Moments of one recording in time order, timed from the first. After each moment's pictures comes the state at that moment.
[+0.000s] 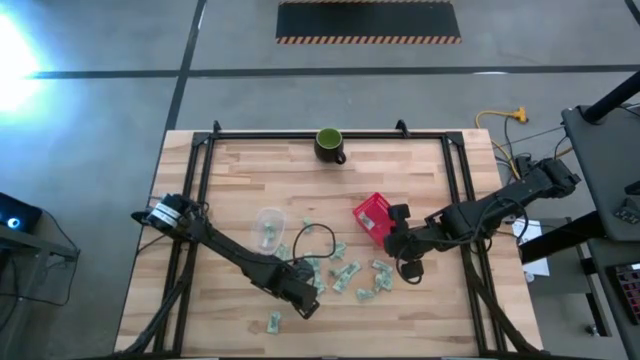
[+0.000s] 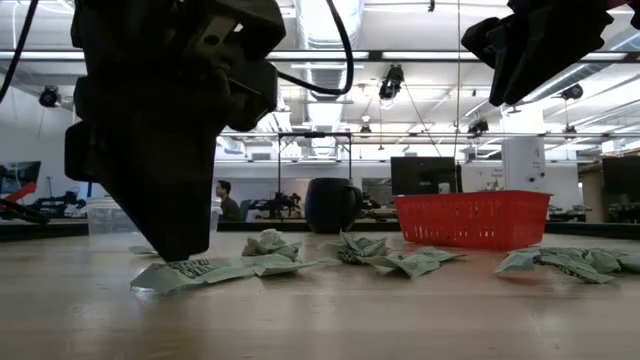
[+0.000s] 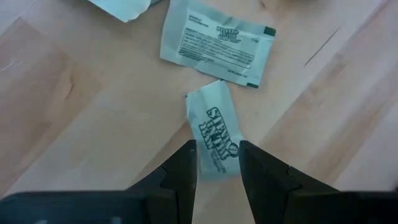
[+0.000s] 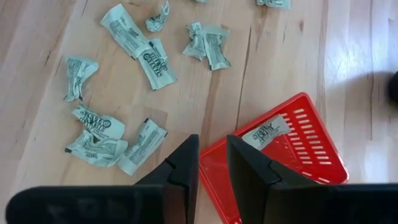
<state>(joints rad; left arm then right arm) -0.49 1.91 1.28 -0.52 -0.05 -1.28 0.41 1.30 0.98 -0.77 0.29 0.11</state>
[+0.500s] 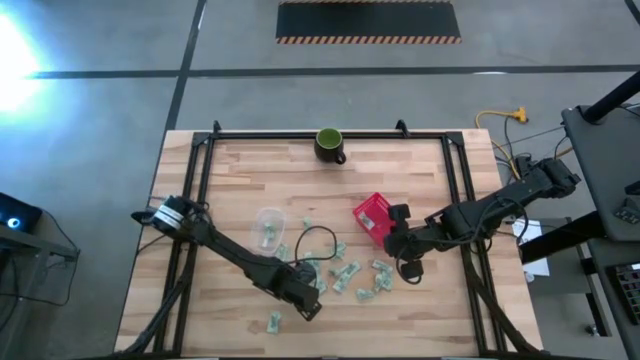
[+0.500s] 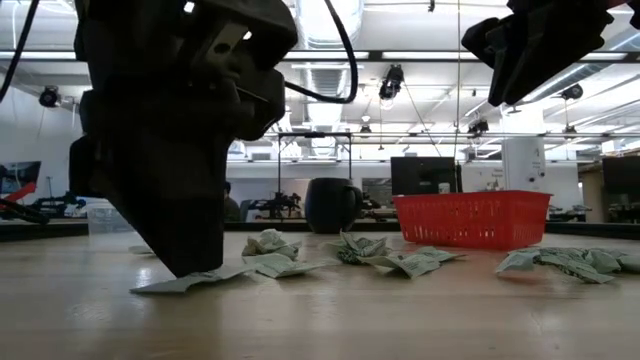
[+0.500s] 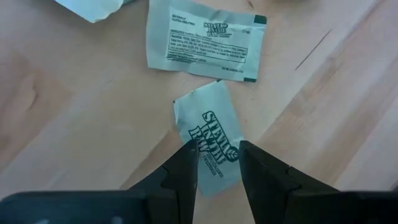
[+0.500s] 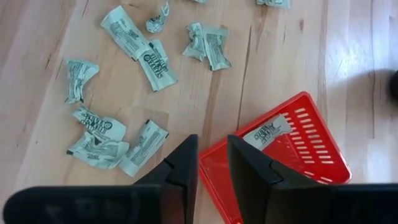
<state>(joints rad) -0.49 1.95 1.28 -0.46 -0.05 -1.28 0.41 1.30 0.97 -0.77 0.29 0.13</state>
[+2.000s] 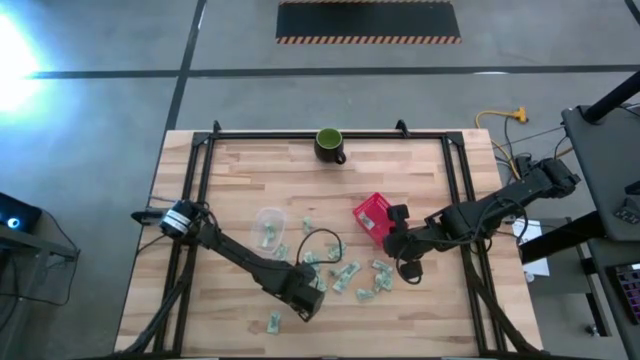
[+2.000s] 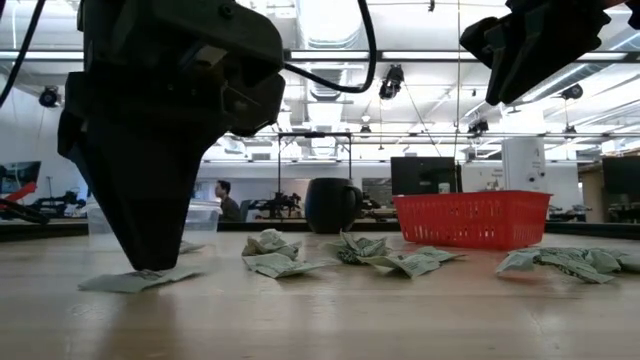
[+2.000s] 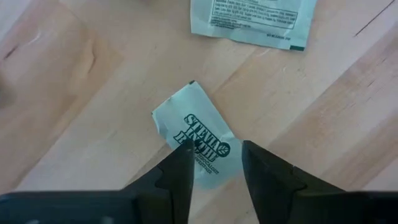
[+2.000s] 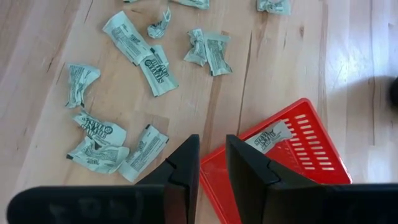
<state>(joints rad) -0.49 2.01 1.45 -0.79 0.00 -1.27 0.41 1.30 0.97 -0.74 0.29 0.11</state>
